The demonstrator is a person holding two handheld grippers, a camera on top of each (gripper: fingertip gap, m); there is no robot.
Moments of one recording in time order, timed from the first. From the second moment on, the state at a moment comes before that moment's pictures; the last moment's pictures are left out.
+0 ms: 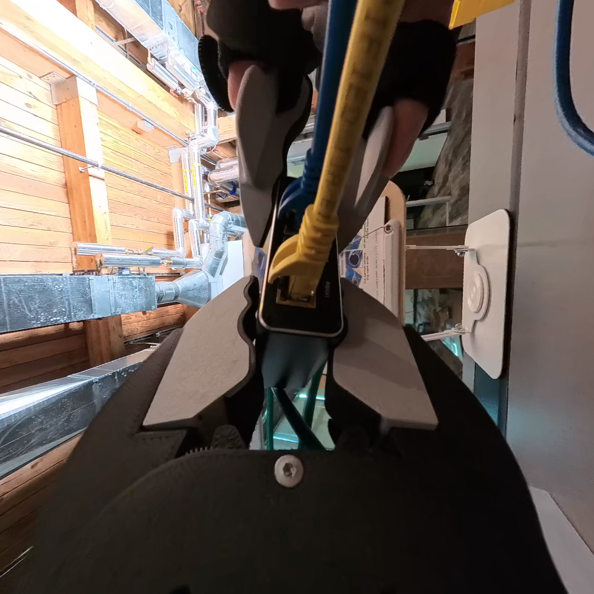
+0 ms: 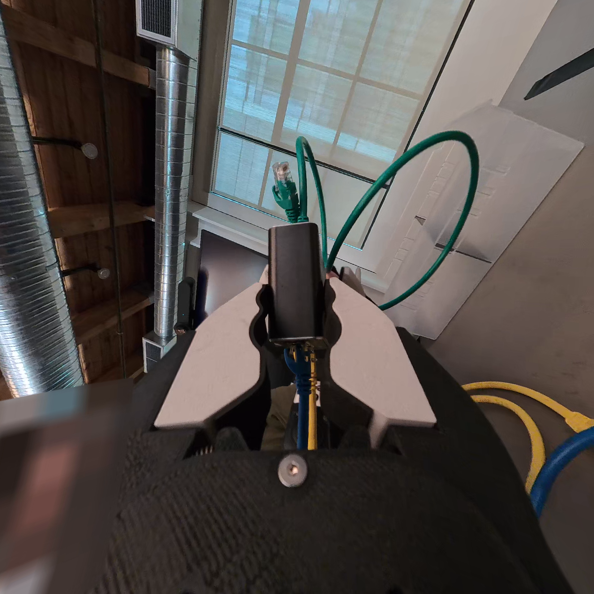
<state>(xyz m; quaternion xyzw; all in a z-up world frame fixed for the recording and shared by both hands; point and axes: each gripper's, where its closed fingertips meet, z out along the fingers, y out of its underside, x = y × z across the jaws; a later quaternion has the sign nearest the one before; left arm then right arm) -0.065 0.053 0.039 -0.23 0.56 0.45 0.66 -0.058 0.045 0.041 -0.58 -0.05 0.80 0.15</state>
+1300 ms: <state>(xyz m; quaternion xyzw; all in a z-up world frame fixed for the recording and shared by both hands) -0.108 0.062 0.065 -0.49 0.55 0.26 0.62 -0.070 -0.030 0.093 -0.37 -0.64 -0.16 0.66</state>
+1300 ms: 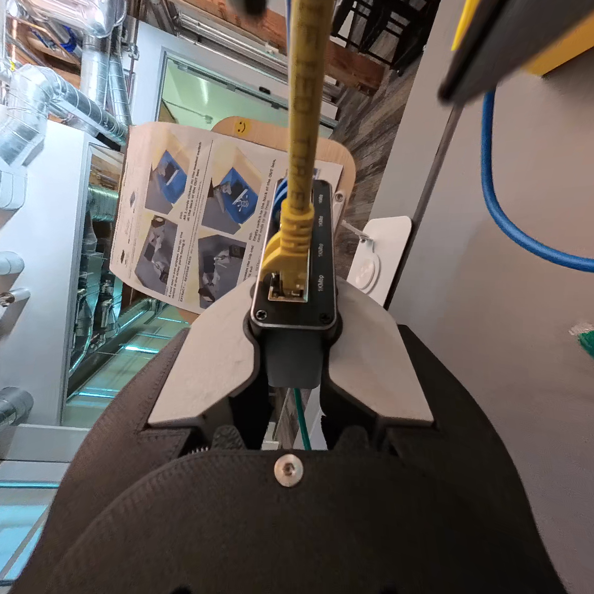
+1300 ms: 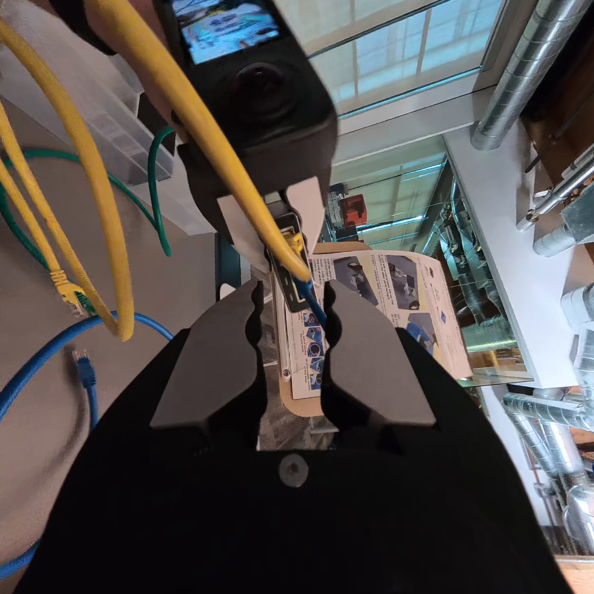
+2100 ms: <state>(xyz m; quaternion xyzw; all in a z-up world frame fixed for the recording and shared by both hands) -0.069 0.015 0.066 -0.38 0.62 0.25 0.64 -0.078 -0.038 0.086 -0.32 -0.66 -0.15 0.66</state>
